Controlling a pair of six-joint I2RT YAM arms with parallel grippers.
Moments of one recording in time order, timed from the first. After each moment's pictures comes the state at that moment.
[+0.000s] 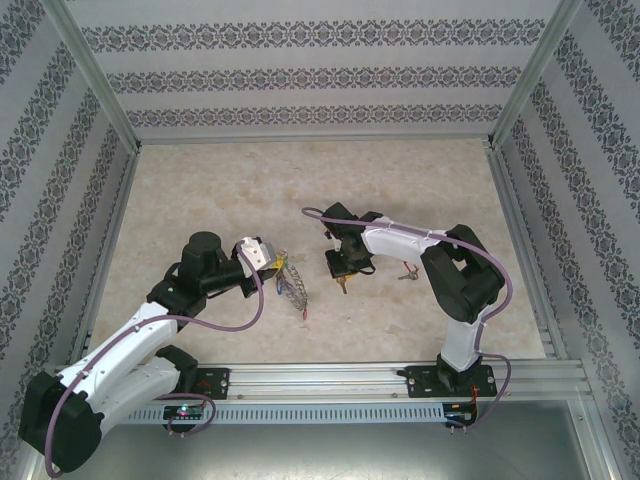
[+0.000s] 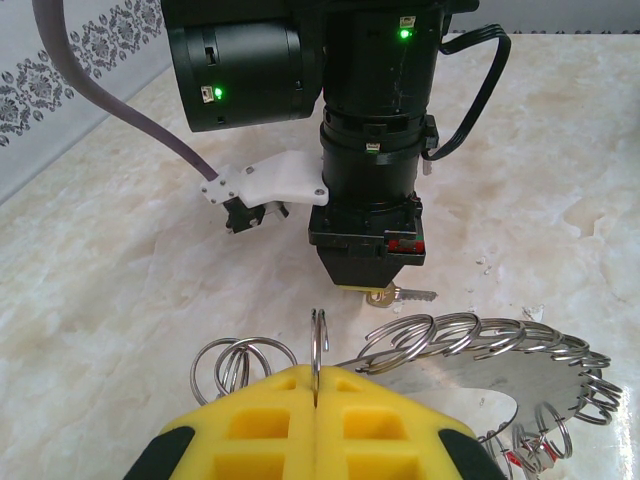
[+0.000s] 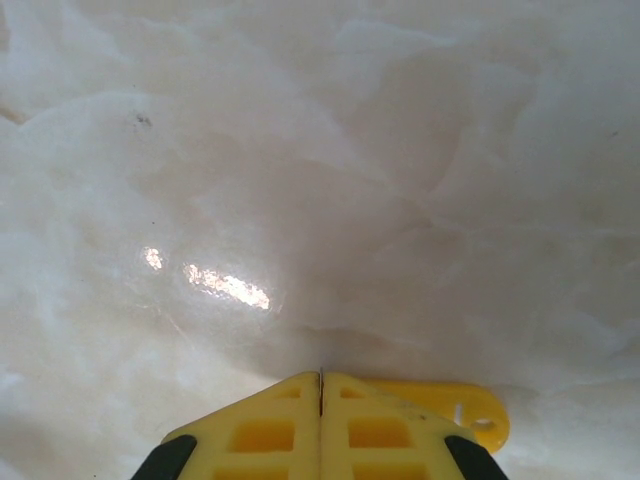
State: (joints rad) left arm -0.45 0.88 0.52 -0.08 0.53 0.42; right arm 0.66 1.86 1.18 -0.70 -0.10 0.38
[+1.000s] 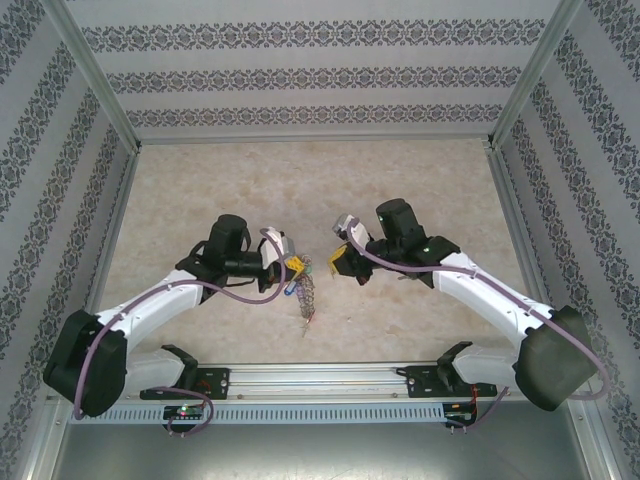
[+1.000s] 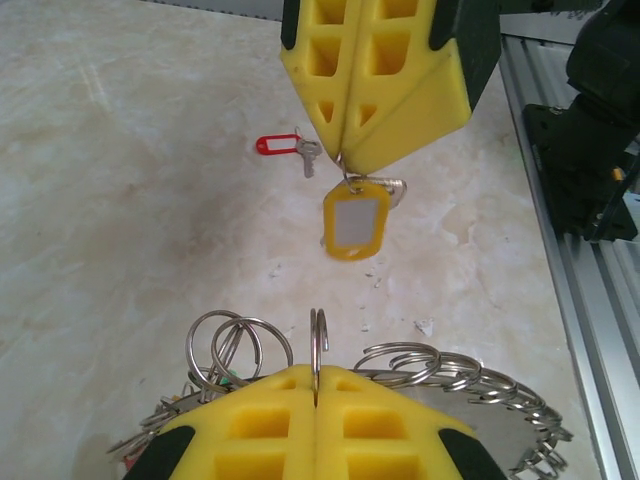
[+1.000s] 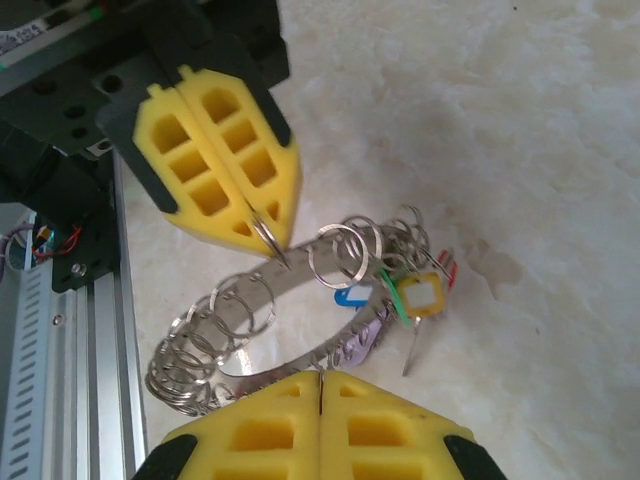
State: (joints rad) left arm -0.46 1.23 0.64 -0.02 0.81 0.40; right arm 0.58 1.23 0.85 -0.35 -0.69 -0.17
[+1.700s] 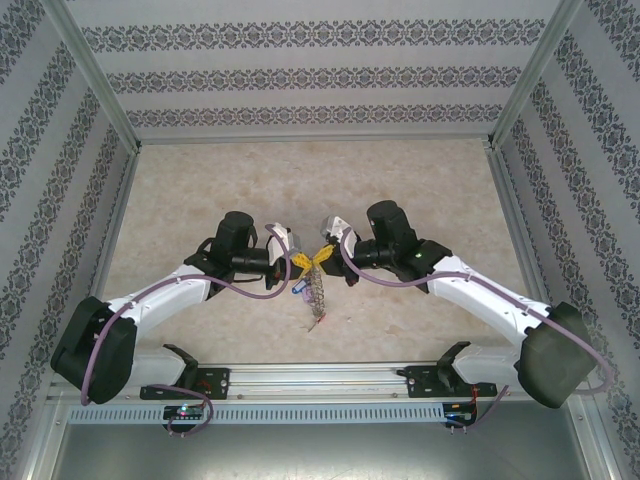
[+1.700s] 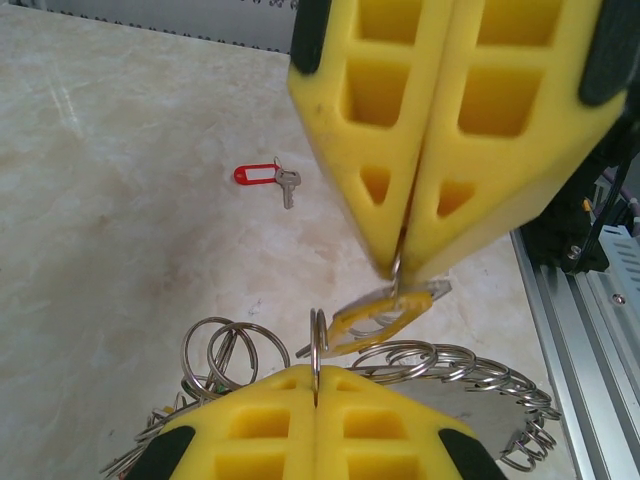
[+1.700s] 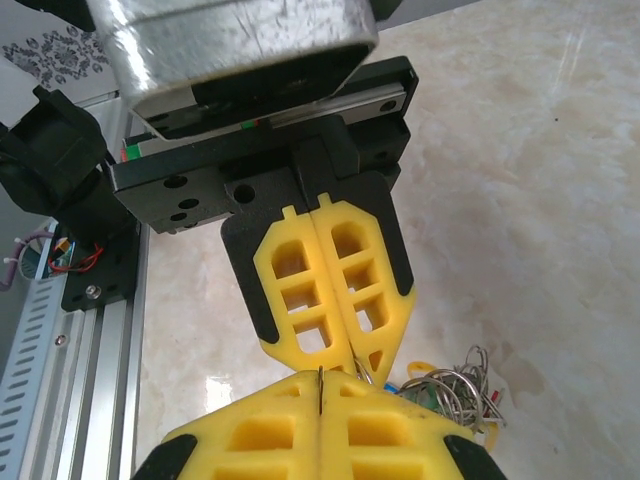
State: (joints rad) left arm -0.49 1.29 0.66 0.08 0.85 0.33; right arm 0.65 1.25 0.84 -0.19 -0.70 -0.20
